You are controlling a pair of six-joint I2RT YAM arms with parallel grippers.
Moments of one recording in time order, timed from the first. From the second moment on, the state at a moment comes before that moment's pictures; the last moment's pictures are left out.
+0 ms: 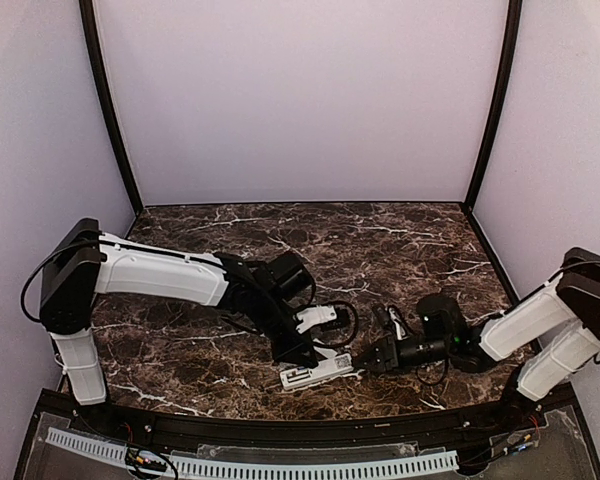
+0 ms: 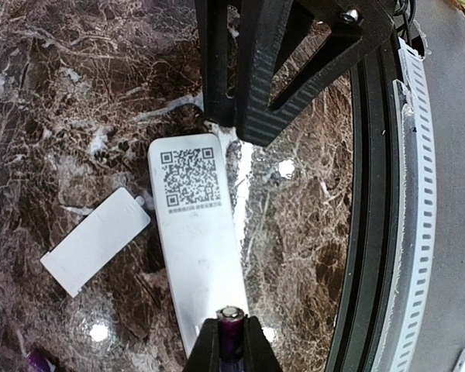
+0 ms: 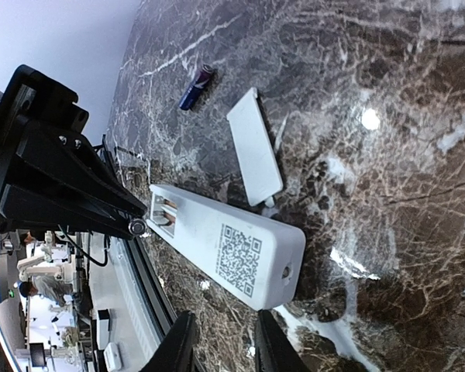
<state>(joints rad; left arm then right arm) -1.05 1.89 1.28 -0.53 0.46 0.19 0.86 1.50 0.26 0.65 -0.54 0.89</state>
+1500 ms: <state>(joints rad) -0.82 2.01 1.32 -0.44 0.08 0.25 0.76 1.20 0.25 0.47 -0.52 0.83</state>
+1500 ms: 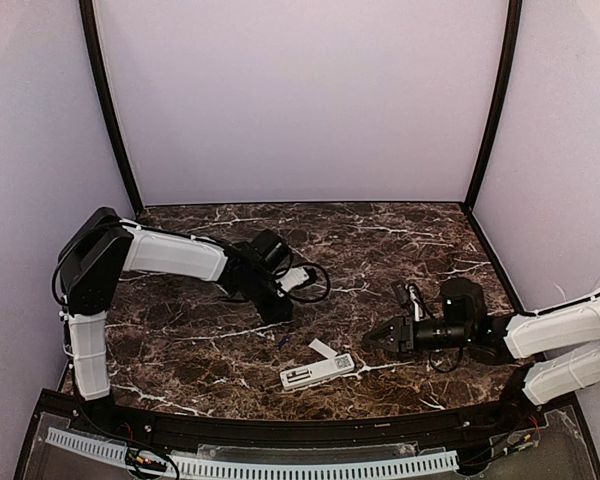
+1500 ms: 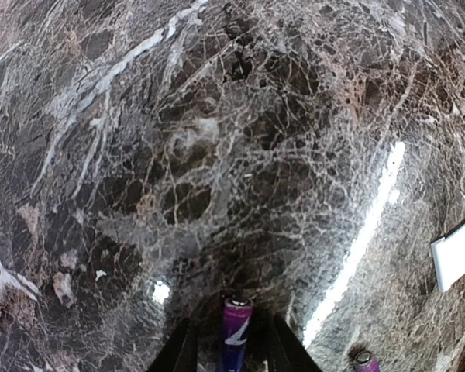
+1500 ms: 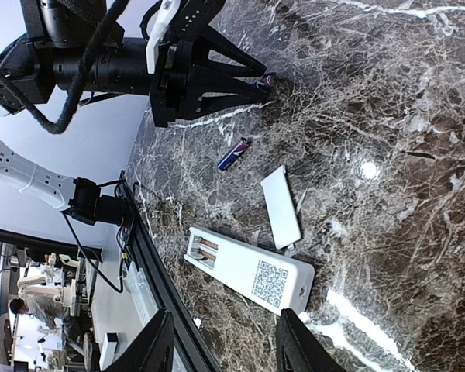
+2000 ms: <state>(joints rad) -0.76 1.92 1.16 -0.35 0.23 0.32 0.76 1.22 0.25 0.49 -0.53 0.83</state>
